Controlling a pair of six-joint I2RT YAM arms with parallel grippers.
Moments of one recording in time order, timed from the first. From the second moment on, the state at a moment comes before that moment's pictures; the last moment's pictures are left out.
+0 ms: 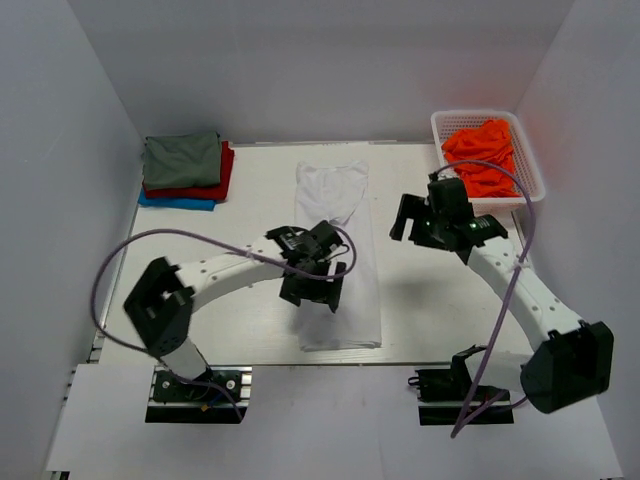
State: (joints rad) left arm -0.93 1.72 1.26 -0.86 0.10 -0.63; right arm 0.37 1.27 1.08 -0.60 0.04 0.44
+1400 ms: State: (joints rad) left arm -0.94 1.52 0.79 -0.61 0.23 -0.80; right arm 0.60 1.21 0.43 -0.45 -0.50 0.77
